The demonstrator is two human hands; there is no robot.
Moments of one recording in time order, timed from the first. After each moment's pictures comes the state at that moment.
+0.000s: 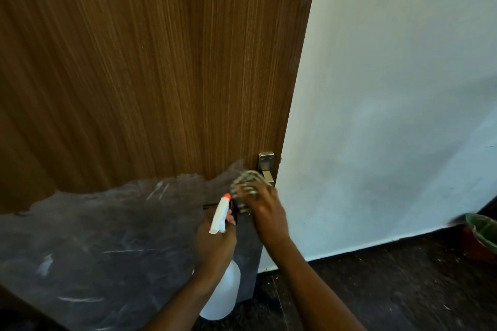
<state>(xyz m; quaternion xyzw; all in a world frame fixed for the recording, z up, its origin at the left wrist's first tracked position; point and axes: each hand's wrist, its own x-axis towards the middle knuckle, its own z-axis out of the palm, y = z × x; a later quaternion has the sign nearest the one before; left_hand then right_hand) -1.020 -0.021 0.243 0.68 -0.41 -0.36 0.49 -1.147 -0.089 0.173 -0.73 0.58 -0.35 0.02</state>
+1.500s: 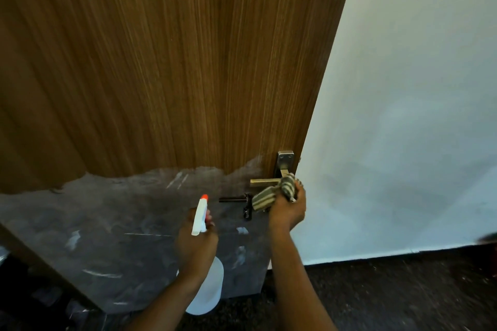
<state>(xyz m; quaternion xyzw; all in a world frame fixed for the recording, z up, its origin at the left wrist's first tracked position) -0.966 -0.018 0.217 0.71 -0.38 -0.31 0.51 -1.119 -0.109 0.199 -0.20 0.65 -0.67 0.30</state>
